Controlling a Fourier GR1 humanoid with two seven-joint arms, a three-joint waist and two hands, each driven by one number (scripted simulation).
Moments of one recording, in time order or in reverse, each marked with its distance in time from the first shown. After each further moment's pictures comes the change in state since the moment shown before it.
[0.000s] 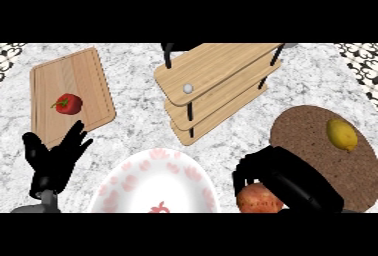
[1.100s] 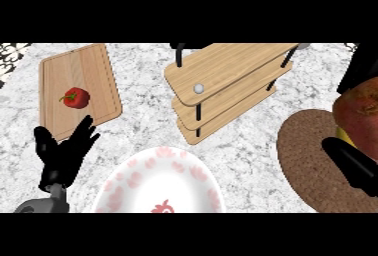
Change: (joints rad) left arm -0.037 -0.028 -0.022 -0.003 -0.023 -0.005 0.013; right arm -0.748 -0.058 -0.502 -0.107 -0.597 0.056 0.830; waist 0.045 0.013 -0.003
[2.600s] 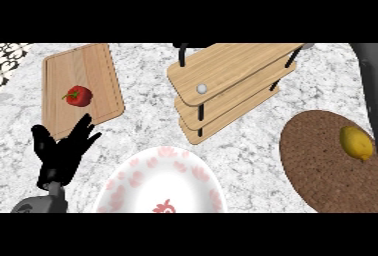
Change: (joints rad) left arm -0.015 -0.003 0.030 0.017 -0.012 -0.038 -0.004; right arm -0.365 -0.009 0.117 0.903 0.382 -0.089 -0.581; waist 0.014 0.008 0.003
